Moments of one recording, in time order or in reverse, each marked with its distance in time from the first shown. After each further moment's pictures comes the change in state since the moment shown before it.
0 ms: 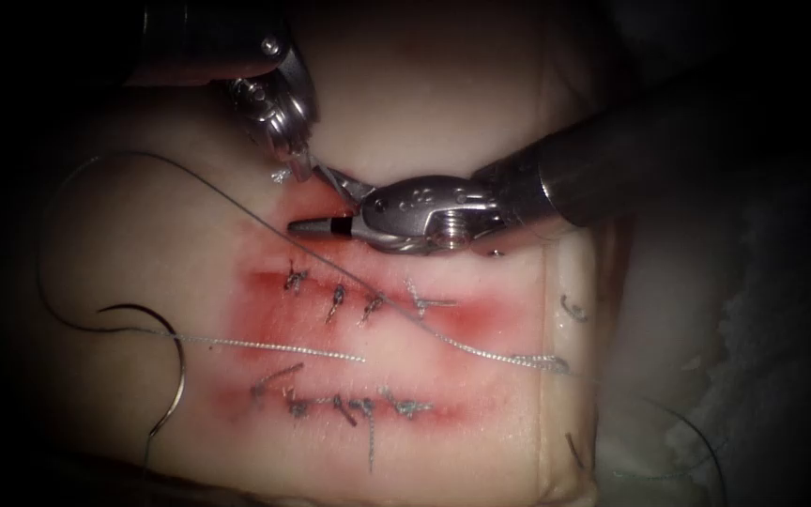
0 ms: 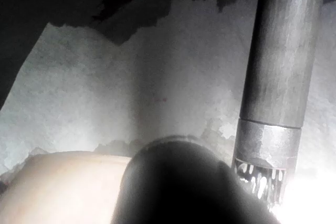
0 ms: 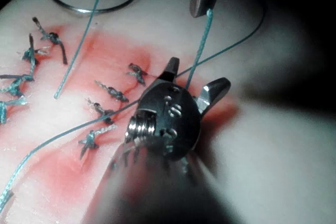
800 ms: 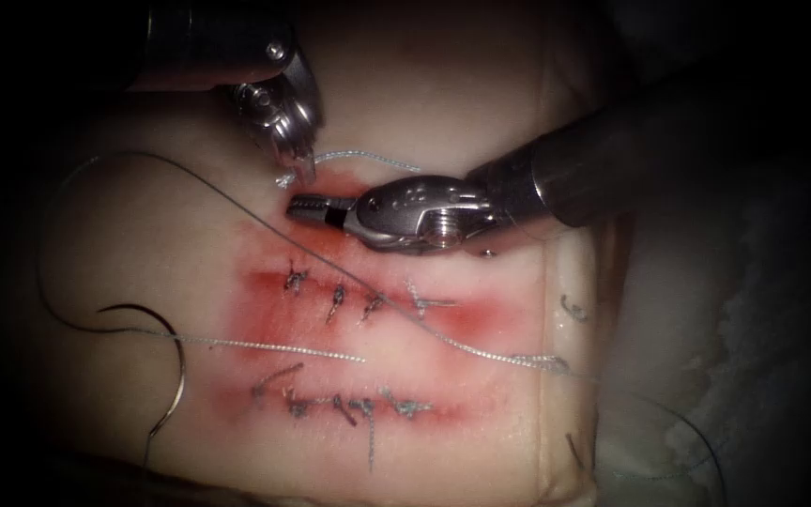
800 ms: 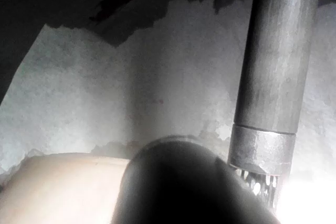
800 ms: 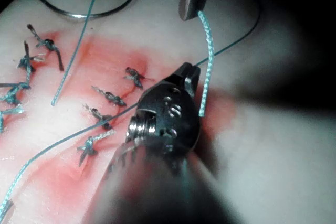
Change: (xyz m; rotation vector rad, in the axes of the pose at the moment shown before) right arm 0.000 0.000 0.001 -0.026 0.002 0.107; left arm 0.000 -0.001 0.000 0.001 0.001 0.001
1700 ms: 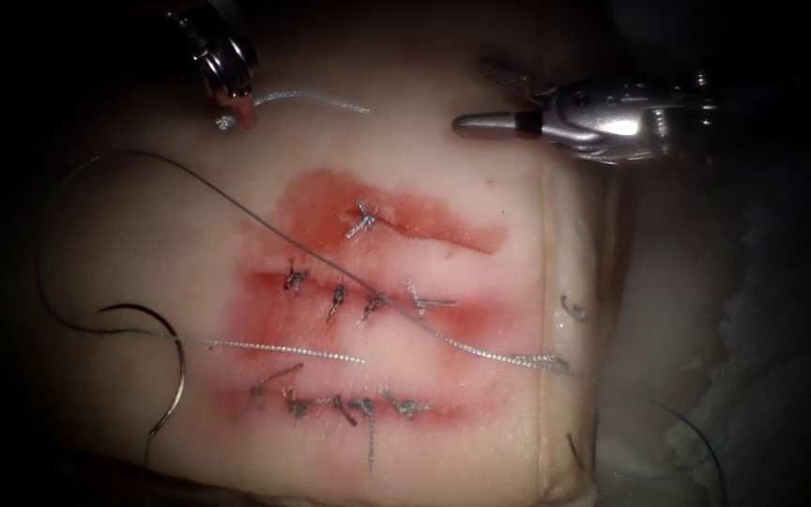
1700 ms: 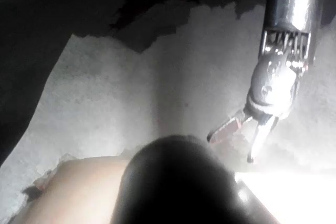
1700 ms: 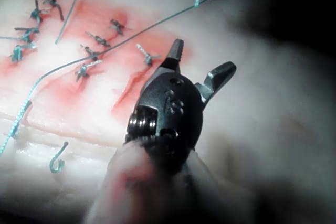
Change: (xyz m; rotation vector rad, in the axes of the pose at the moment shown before) right arm -0.009 -0.009 -0.022 0.188 -0.199 -0.021; left arm 0.001 0.006 -0.003 -0.008 -0.028 -0.013
